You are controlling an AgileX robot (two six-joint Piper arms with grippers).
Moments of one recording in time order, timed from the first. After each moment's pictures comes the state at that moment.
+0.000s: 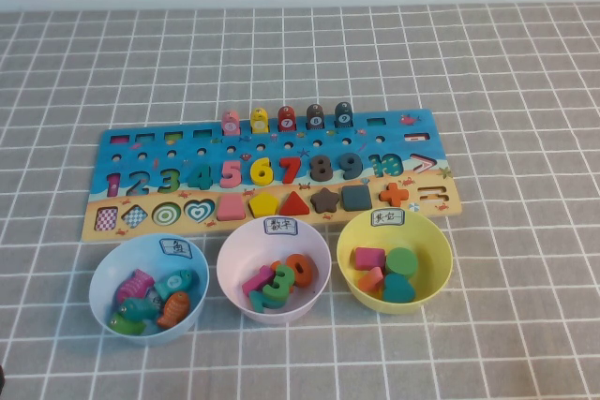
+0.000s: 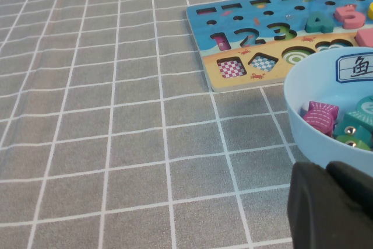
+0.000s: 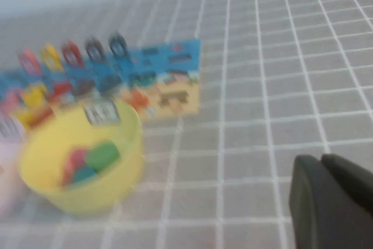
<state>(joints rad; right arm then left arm) 0.12 -0.01 0.03 0.42 0.32 -0.18 -0.07 -0.01 0.03 -0.07 0.37 0.12</state>
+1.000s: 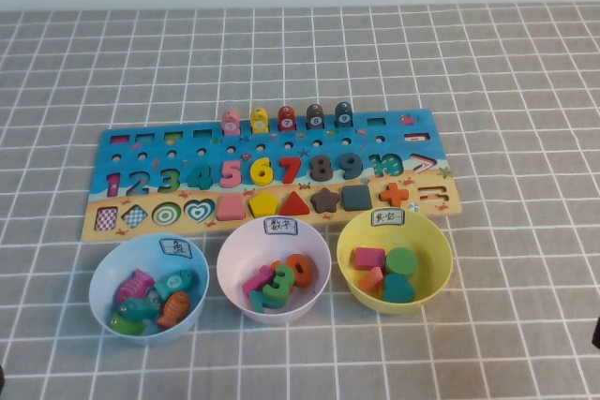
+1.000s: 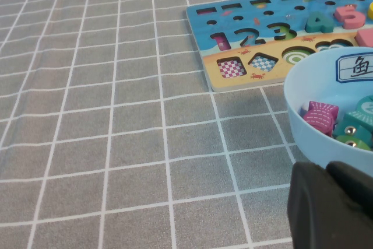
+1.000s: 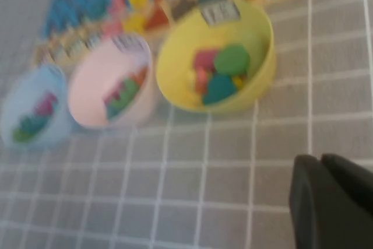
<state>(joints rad) 0.12 0.52 -0.35 0.74 0.68 -0.18 -0.07 -0.01 0.03 -0.07 0.37 0.12</state>
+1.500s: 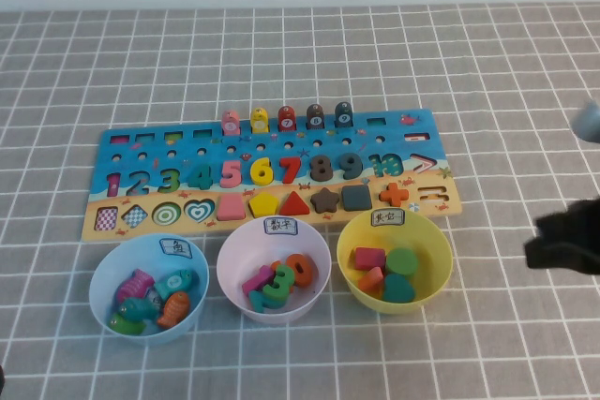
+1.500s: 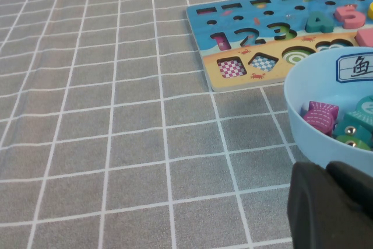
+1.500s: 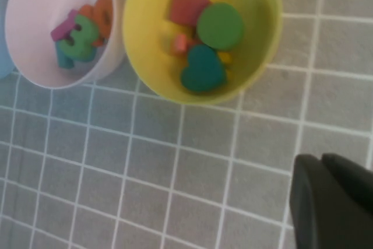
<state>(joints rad) 0.22 1.18 -0.86 0.52 0.90 -0.16 -0.07 -0.01 0.03 -0.07 0.37 0.12</state>
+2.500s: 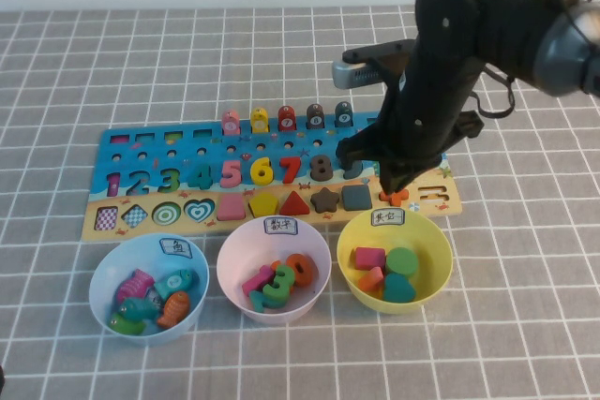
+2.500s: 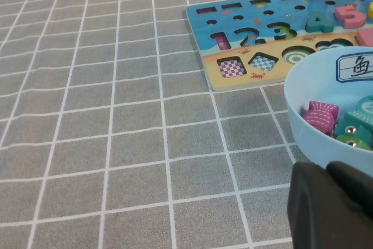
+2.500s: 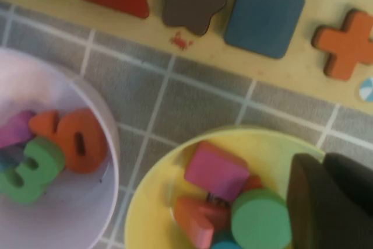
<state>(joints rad) 0.54 2.02 -1.81 0.08 1.22 0.18 -0.07 -0.01 0.03 -0.07 0.37 0.12</state>
